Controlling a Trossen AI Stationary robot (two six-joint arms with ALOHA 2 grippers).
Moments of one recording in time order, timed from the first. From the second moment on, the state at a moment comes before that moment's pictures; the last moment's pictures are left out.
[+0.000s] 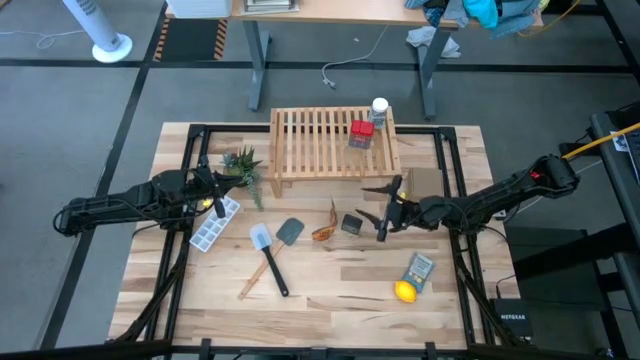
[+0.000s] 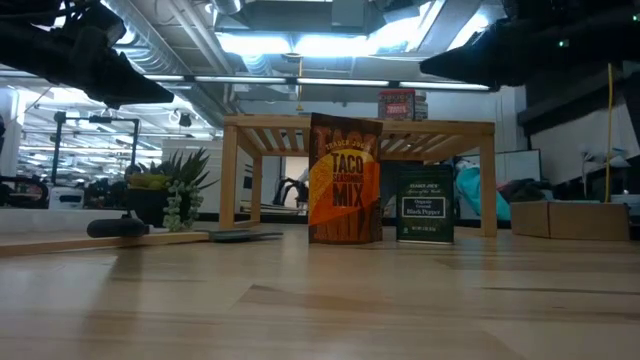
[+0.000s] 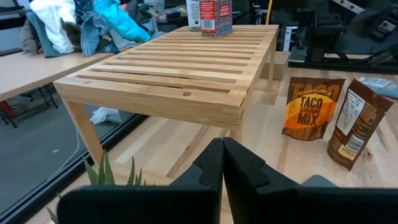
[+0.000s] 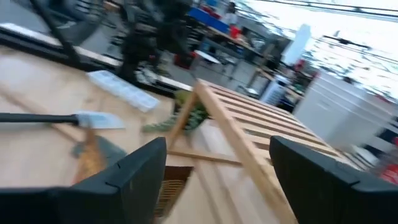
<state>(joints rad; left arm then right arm) 0.17 0.16 0.22 -0.25 -0.30 0.03 0.24 1.14 0.32 0.78 0.49 -0.42</state>
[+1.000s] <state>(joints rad) 0.17 0.16 0.22 -0.25 -0.30 0.14 -0.45 1.14 0.32 0.91 0.20 -0.06</state>
